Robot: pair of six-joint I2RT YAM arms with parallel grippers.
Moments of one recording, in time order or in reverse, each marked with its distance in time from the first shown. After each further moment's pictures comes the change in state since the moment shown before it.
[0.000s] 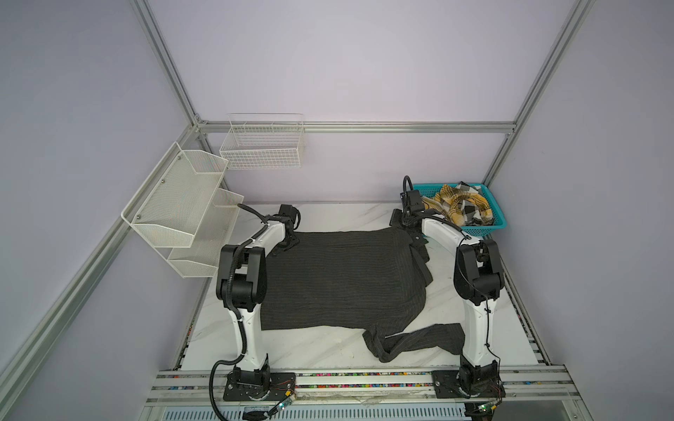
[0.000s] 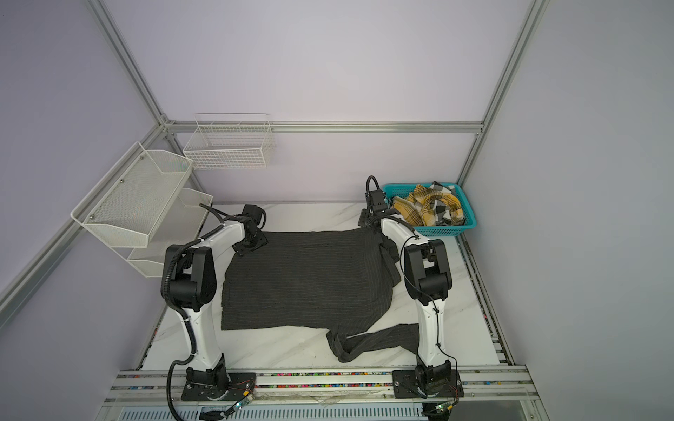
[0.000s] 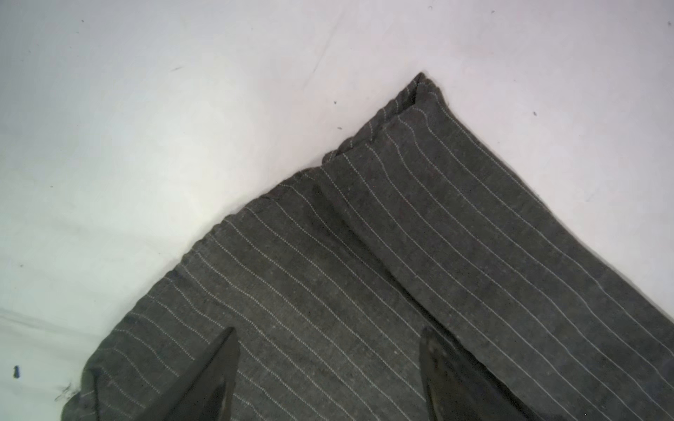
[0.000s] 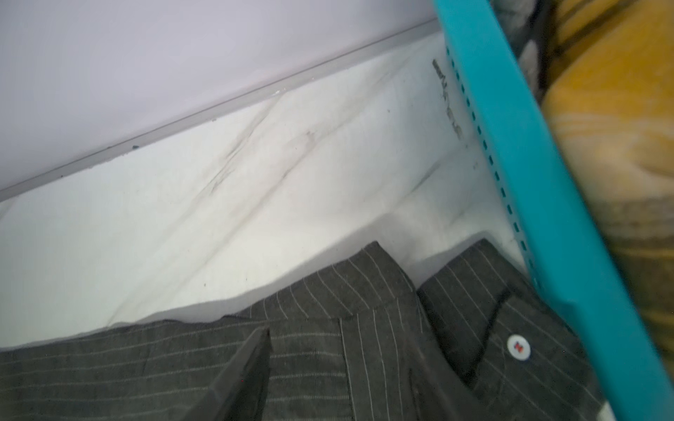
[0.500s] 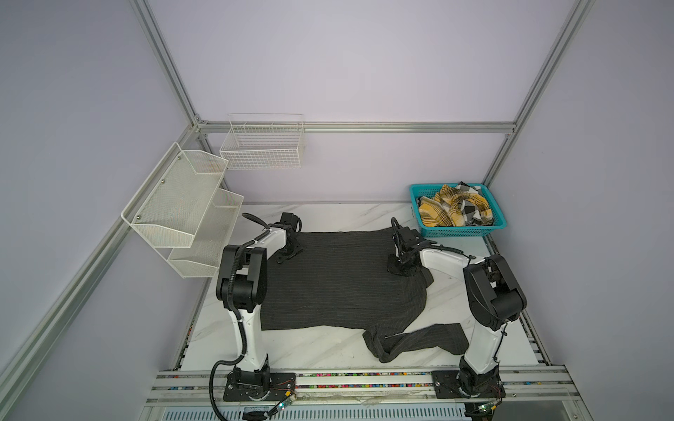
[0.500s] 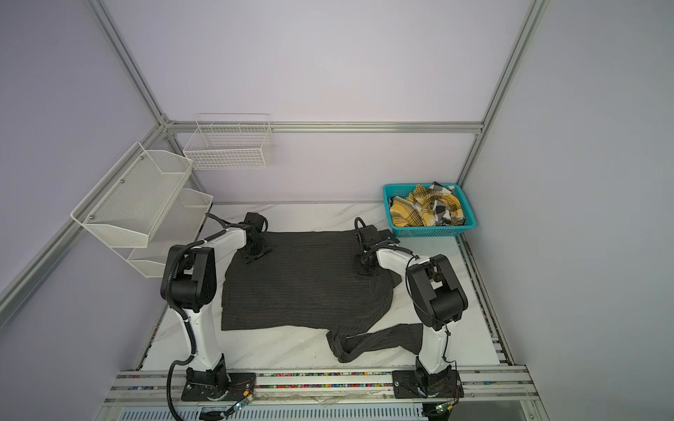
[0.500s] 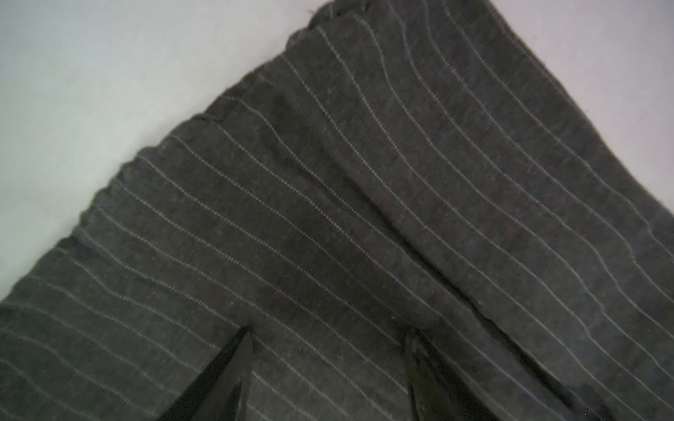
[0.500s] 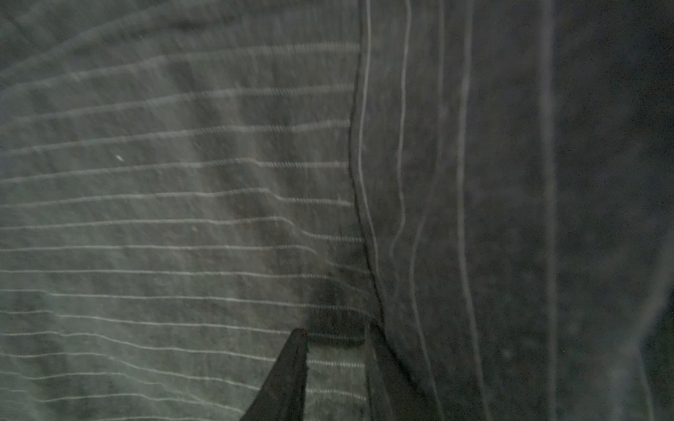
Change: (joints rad) left arm -0.003 -0.006 -0.116 0.086 0.122 -0.016; right arm 0.115 -0.226 -0.520 -0.033 -0.137 0.051
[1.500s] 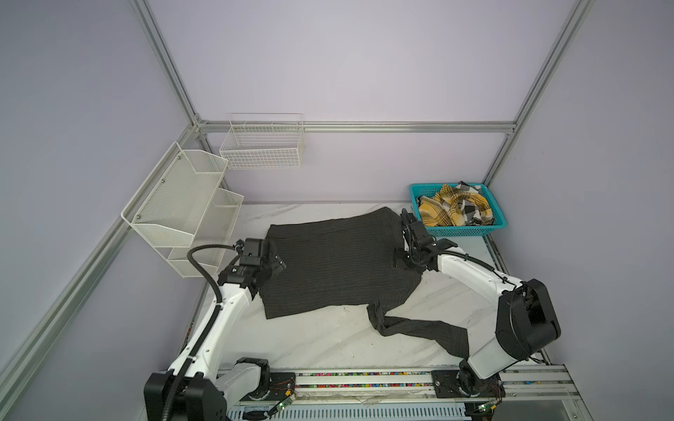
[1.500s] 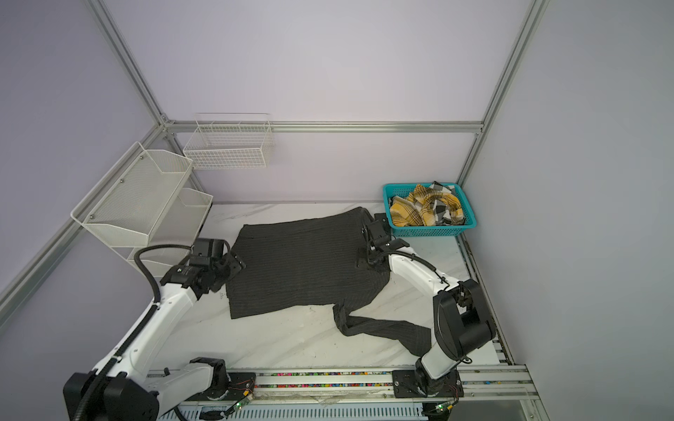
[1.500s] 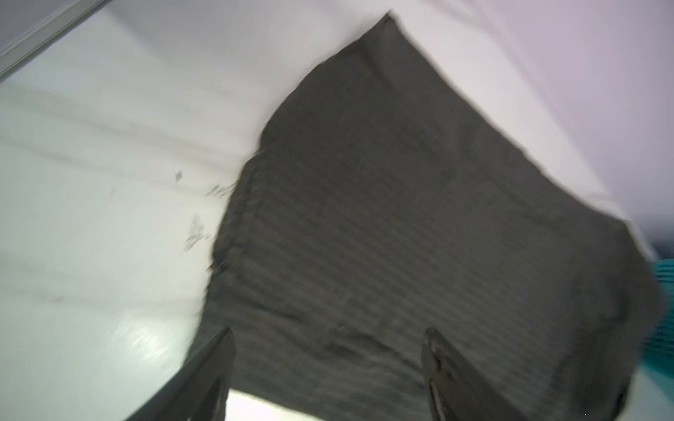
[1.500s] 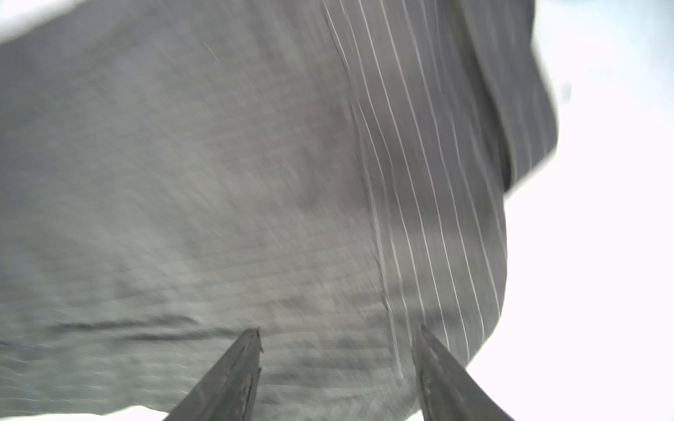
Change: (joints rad) left arm 0.018 -0.965 -0.580 -0.164 0.021 -0.072; right arm 0.024 -0.286 -0.098 -0.114 0.062 -0.019
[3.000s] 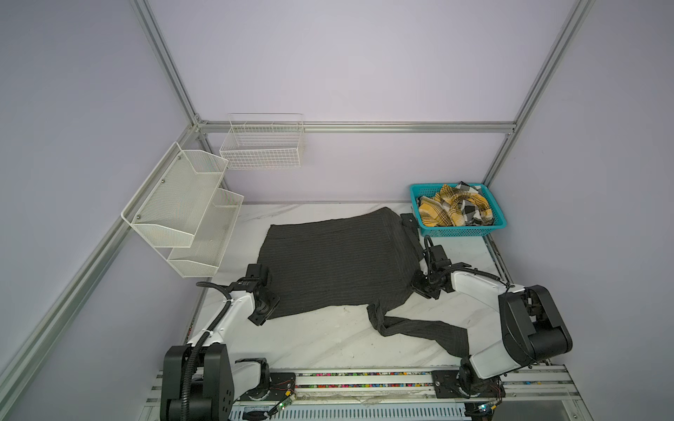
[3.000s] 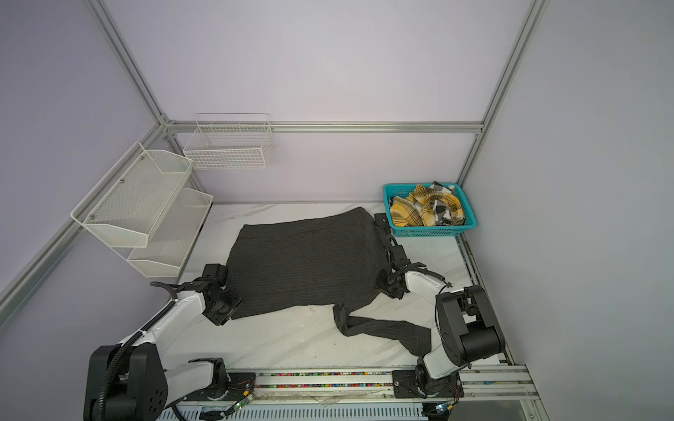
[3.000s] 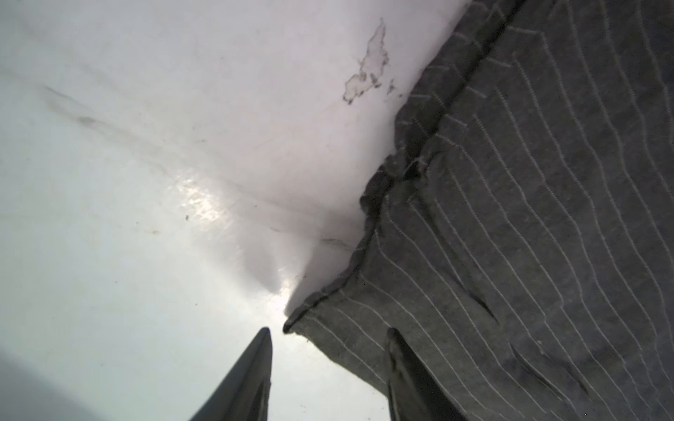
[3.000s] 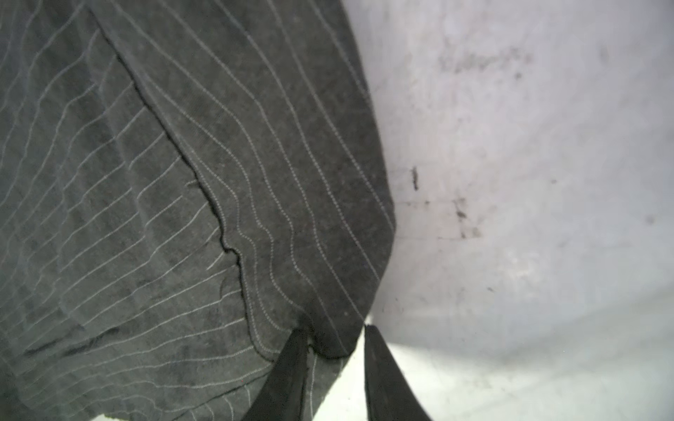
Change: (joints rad) left arm 0.126 0.138 -0.233 0.053 0.128 -0.119; right arm -0.176 -0.065 -0.317 0.168 -0.206 0.168
